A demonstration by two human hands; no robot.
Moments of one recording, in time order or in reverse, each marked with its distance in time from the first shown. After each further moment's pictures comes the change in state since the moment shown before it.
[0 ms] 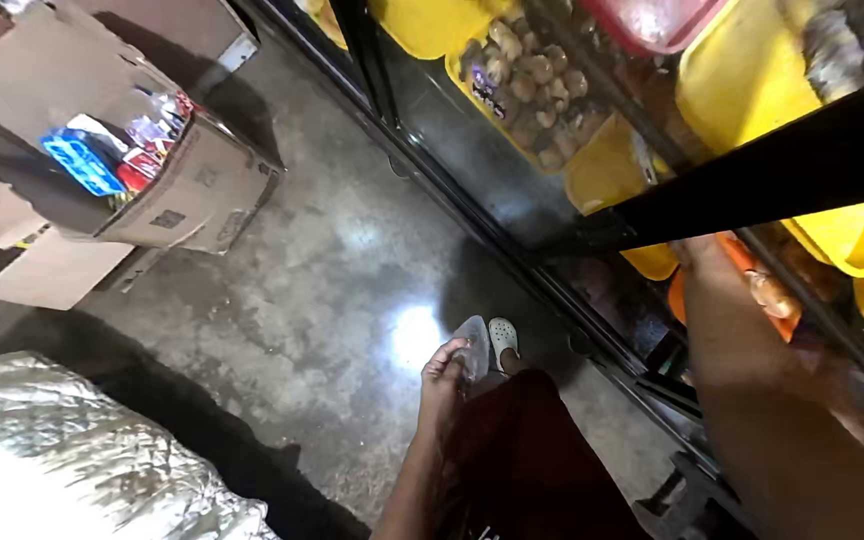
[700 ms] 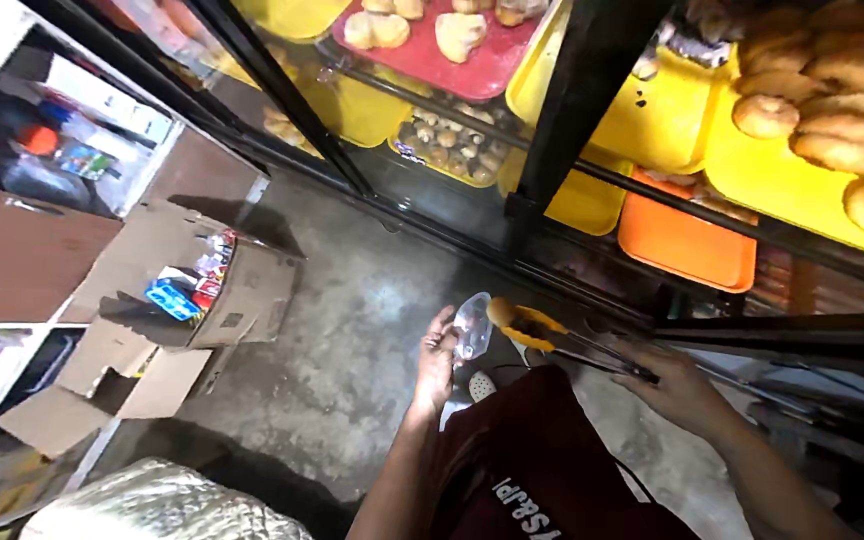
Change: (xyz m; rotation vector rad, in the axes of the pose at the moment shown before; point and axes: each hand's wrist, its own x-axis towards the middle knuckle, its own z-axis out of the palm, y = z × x) left_hand -0.031 0.066 0.024 0.210 -0.249 0.099; right_hand -0.294 0.165 -0.039 -0.239 -0.141 -0.471
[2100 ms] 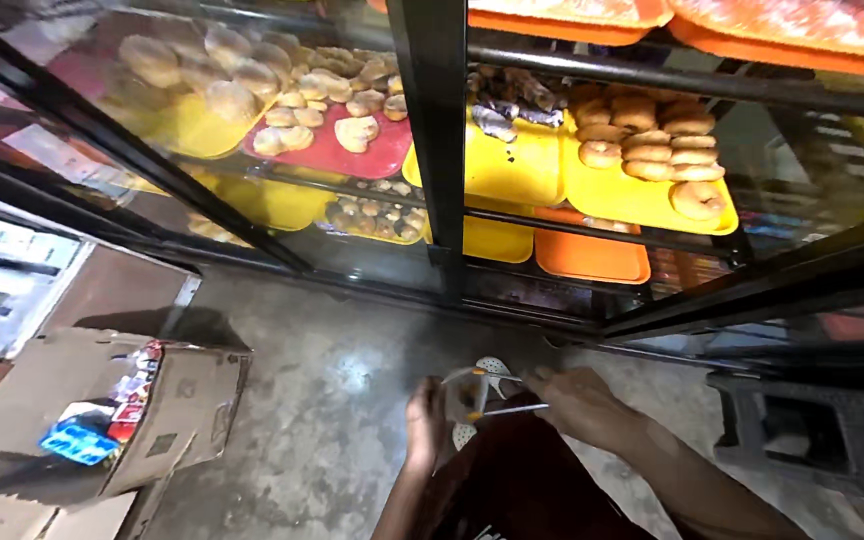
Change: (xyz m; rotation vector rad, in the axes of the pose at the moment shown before) left_hand -0.019 -0.025 0.024 0.844 -0.158 0.319; right_hand 0.013 -0.094 -0.006 -0.364 -0.415 0.176
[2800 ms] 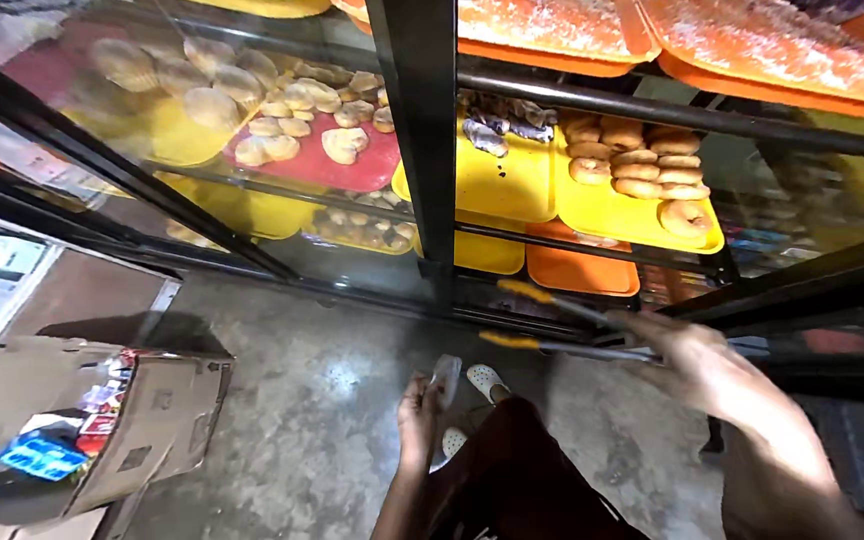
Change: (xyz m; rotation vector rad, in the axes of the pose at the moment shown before) left_hand 0.020 0.009 0.016 -0.405 0.095 -0.143; right_hand -0.065 0.103 -0.062 0.093 0.632 -0.008
